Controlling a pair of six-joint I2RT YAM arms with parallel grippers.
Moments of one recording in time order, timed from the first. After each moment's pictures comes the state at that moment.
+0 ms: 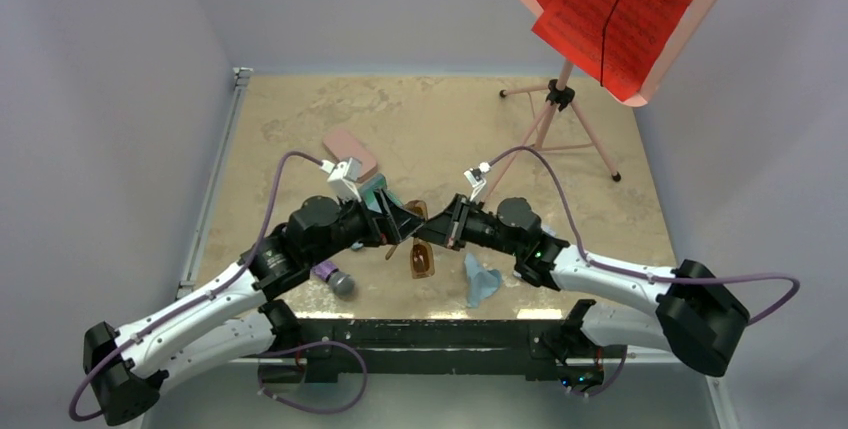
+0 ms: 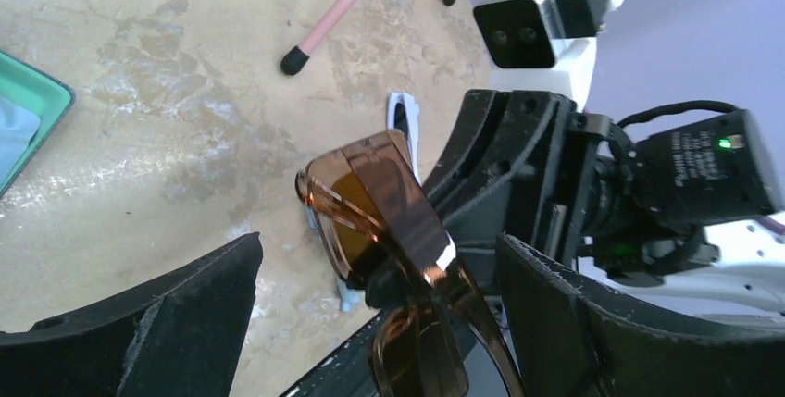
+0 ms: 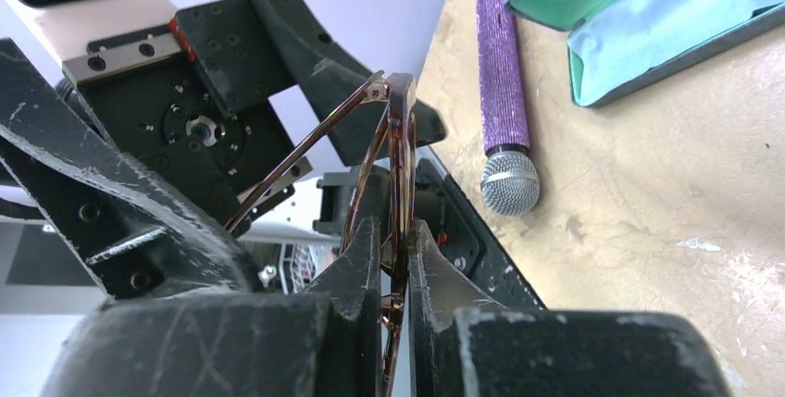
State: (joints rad) left arm -0.86 0.80 0.63 -0.13 -0.04 -0.89; right arm 0.87 1.17 0.49 0.56 -0.31 1.15
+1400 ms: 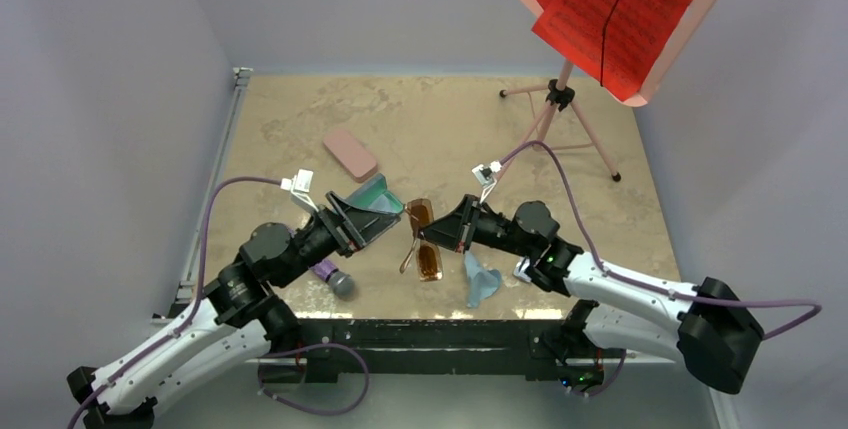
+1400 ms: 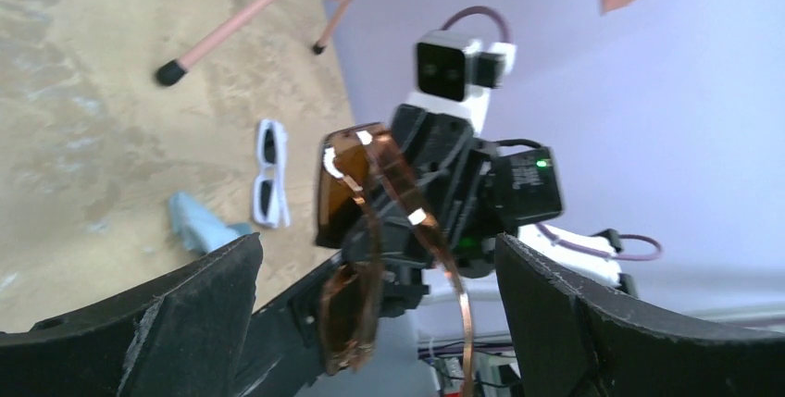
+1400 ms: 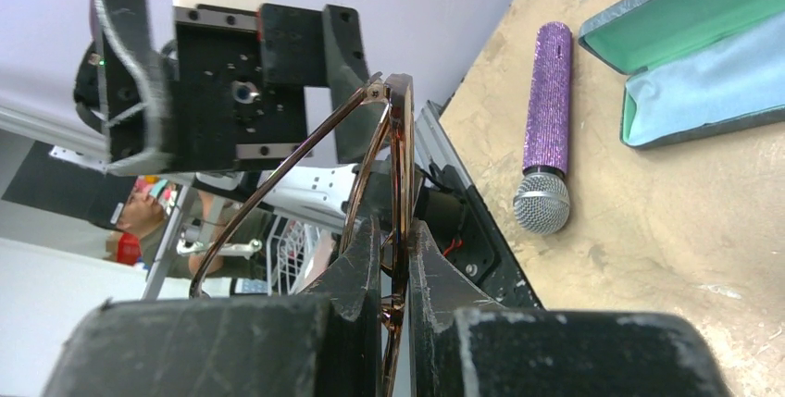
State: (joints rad) left arm -0.86 0.48 0.54 -0.16 -0.04 -1.17; right arm 0.87 1.02 0.45 0.63 -0.35 1.06
